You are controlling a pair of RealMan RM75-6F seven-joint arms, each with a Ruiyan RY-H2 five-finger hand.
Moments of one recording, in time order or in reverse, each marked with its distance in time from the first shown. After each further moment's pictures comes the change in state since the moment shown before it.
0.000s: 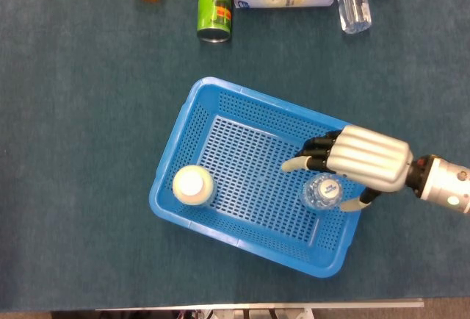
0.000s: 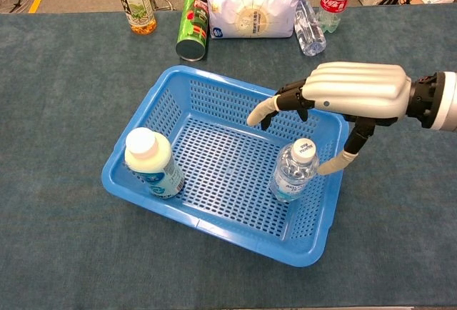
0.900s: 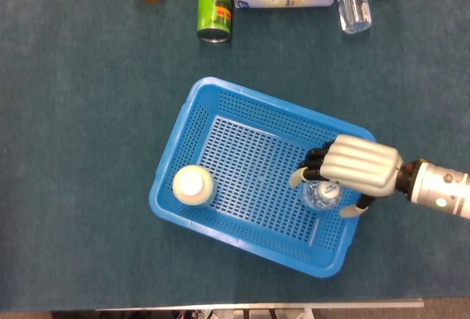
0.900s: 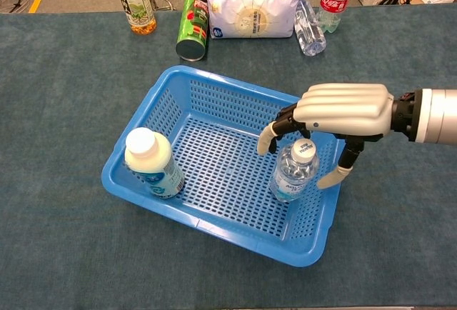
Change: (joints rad) left arm 0.025 -0.003 0.002 0.016 0.002 0.012 -0.028; right arm 0.059 -0.044 -0.063 0.017 0.051 -0.057 -0.040
